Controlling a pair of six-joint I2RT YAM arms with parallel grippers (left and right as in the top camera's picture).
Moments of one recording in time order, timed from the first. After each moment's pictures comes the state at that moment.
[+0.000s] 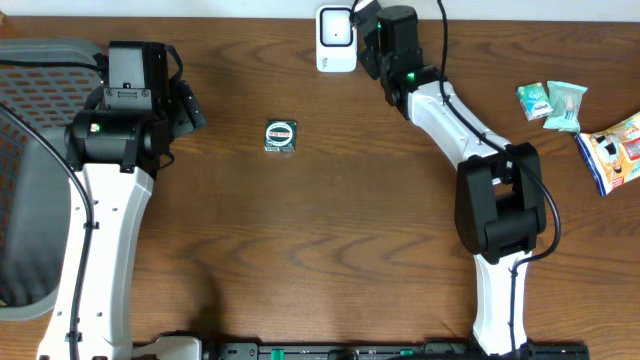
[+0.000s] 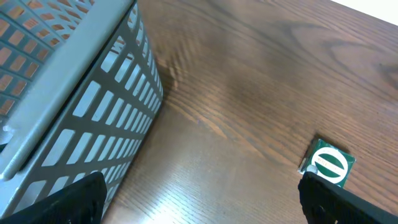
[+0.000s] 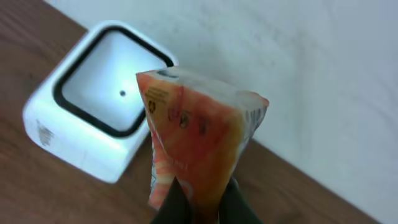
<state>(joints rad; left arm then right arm) -0.04 1.43 1.51 -1.04 -0.32 -0.41 0.33 2.24 1.77 -0.06 0.16 -0.41</state>
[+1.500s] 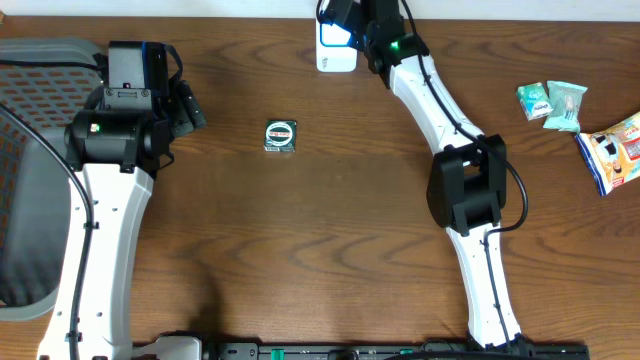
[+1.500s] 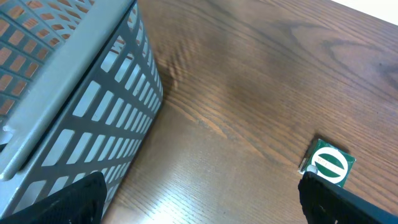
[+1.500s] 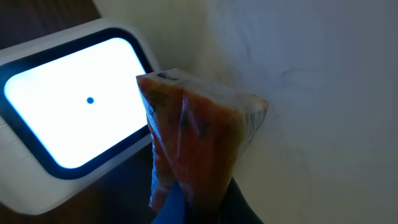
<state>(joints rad) -0.04 1.43 1.51 -1.04 -0.32 -0.41 0.35 2.55 2.34 -0.32 0.18 -0.98</state>
